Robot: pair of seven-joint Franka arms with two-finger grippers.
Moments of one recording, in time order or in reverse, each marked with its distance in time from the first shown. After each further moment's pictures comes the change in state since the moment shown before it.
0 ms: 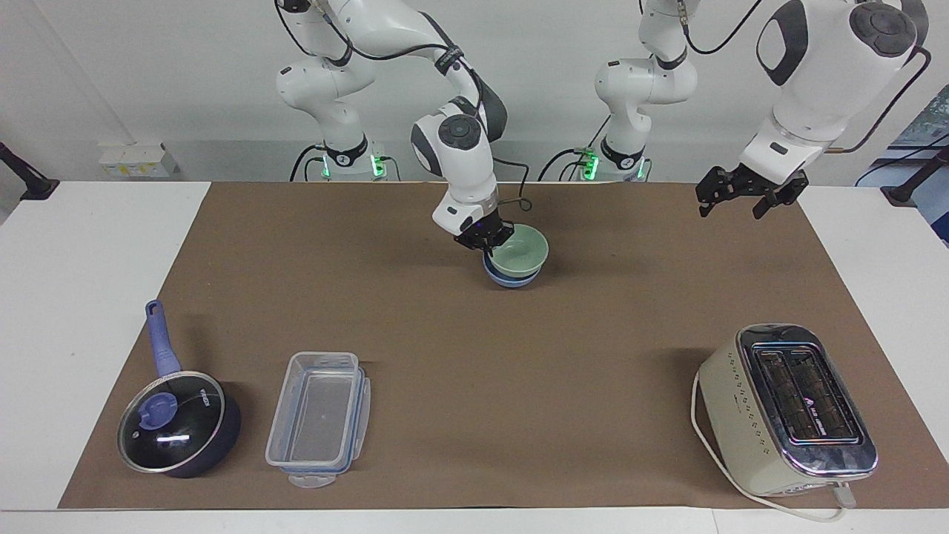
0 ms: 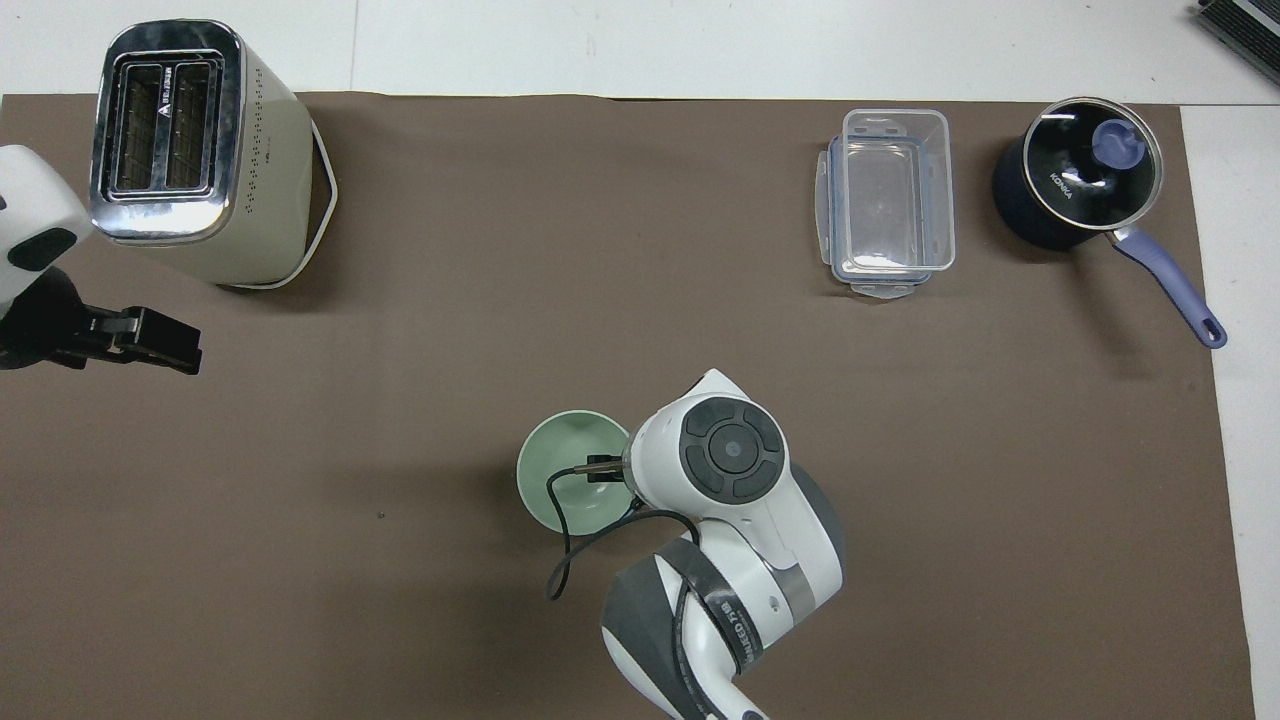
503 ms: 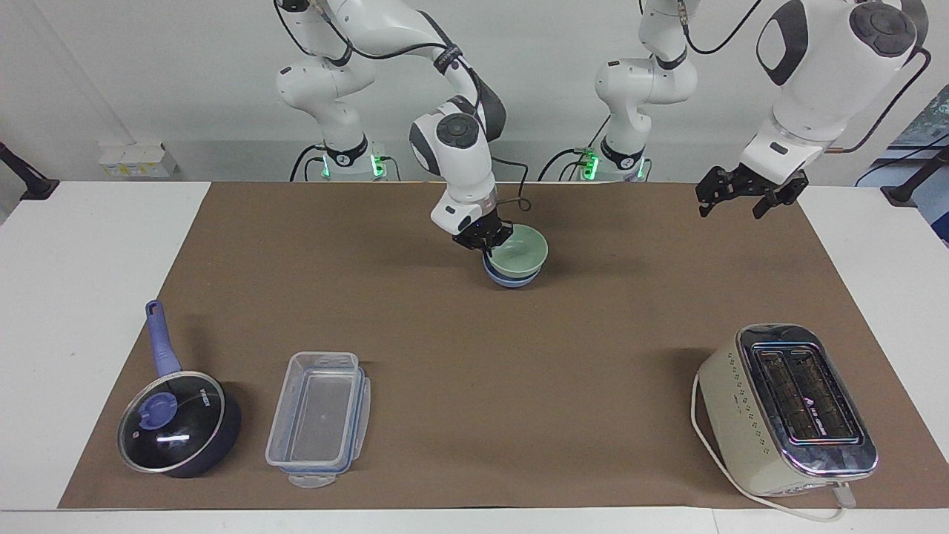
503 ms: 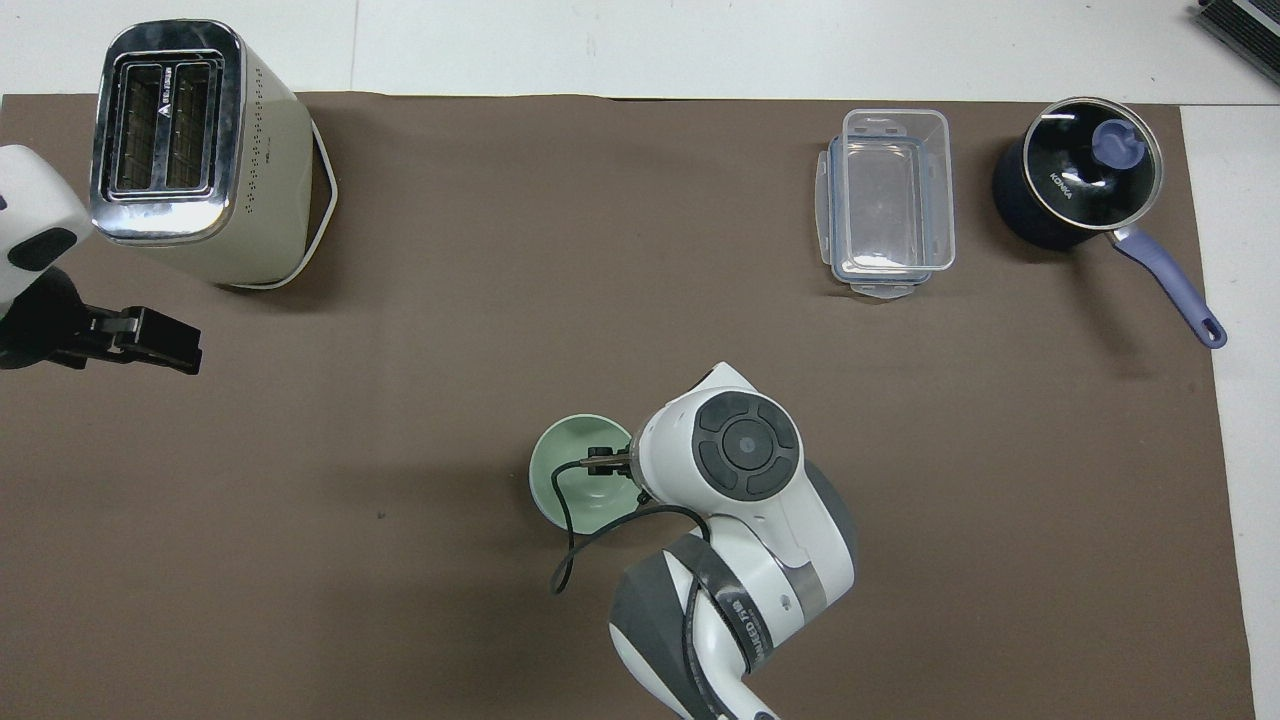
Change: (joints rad) left arm 0.000 0.000 0.000 0.000 0.000 0.000 0.000; right arm -0.012 -0.018 -0.001 0.004 0.000 -0.003 0.000
